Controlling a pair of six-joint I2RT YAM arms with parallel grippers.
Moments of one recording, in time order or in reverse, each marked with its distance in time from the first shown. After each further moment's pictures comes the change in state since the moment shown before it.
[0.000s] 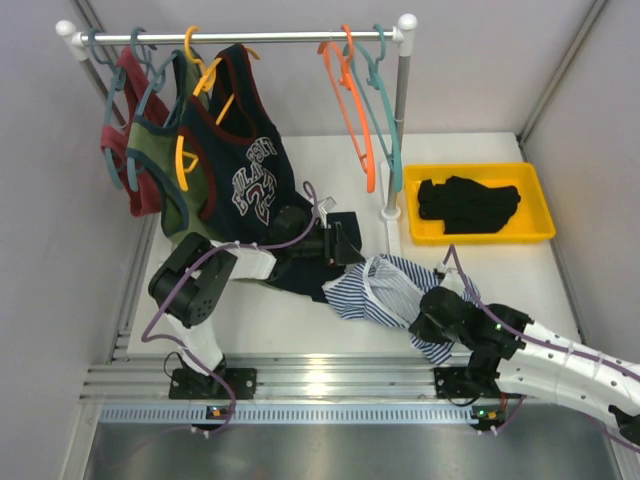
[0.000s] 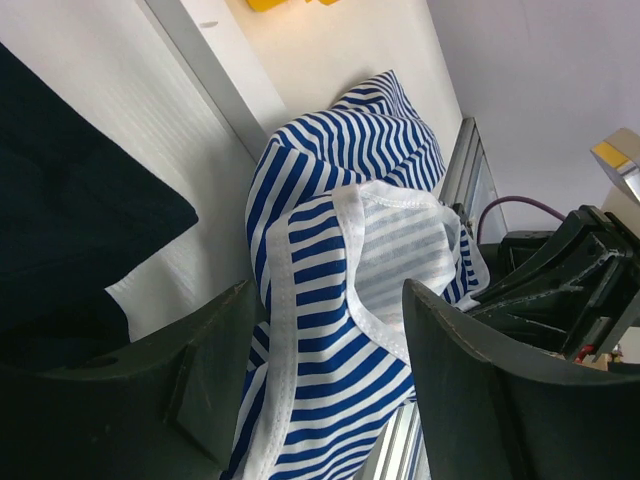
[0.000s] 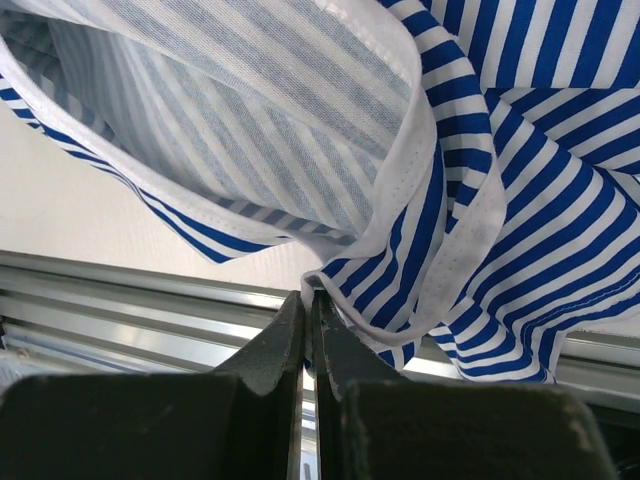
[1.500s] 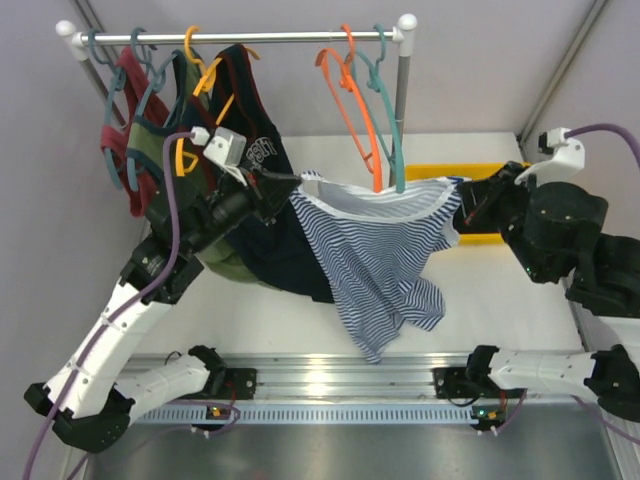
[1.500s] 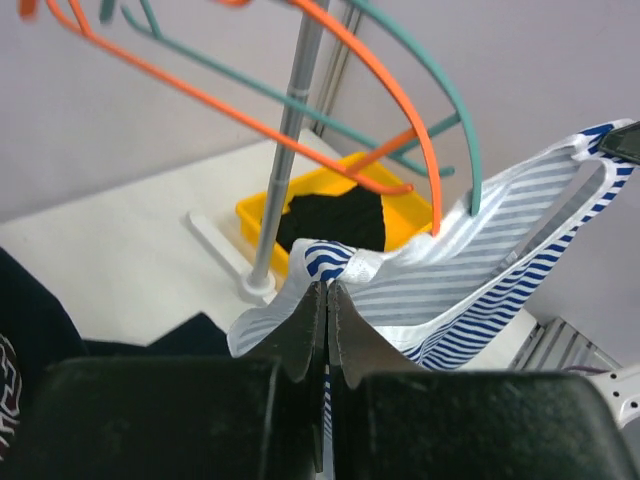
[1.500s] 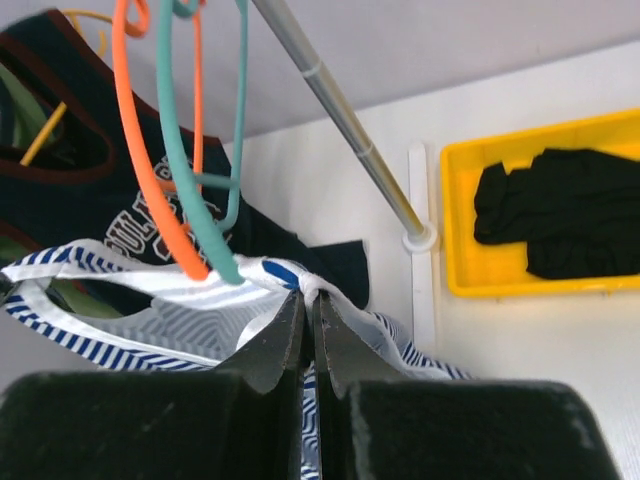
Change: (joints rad) left arm -0.059 -0.827 0.478 -0.883 -0.580 0.430; right arm 0.000 0.338 1.217 -0.164 0.527 -0.468
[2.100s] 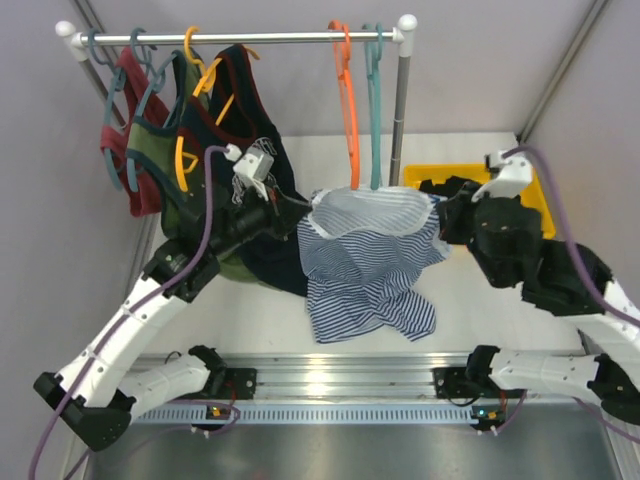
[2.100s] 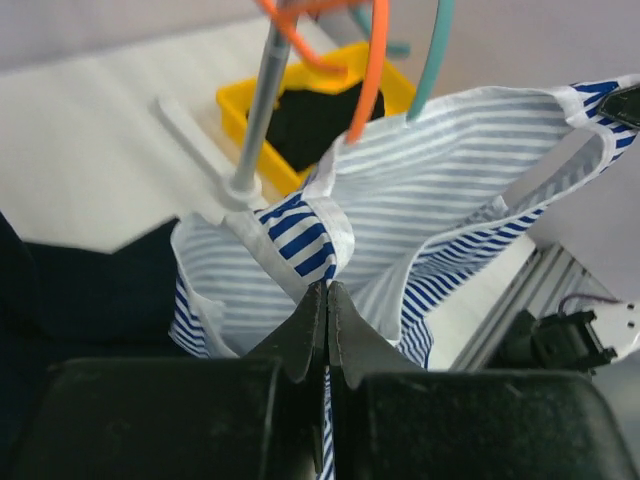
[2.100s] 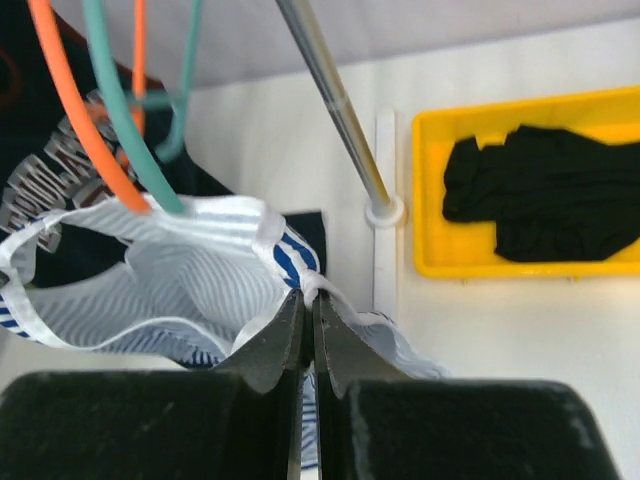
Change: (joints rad) left arm 0.000 0.026 -0.063 -0.044 0.055 -0.013; right arm -0.001 -0.016 -0.163 0.100 0.018 -0.081
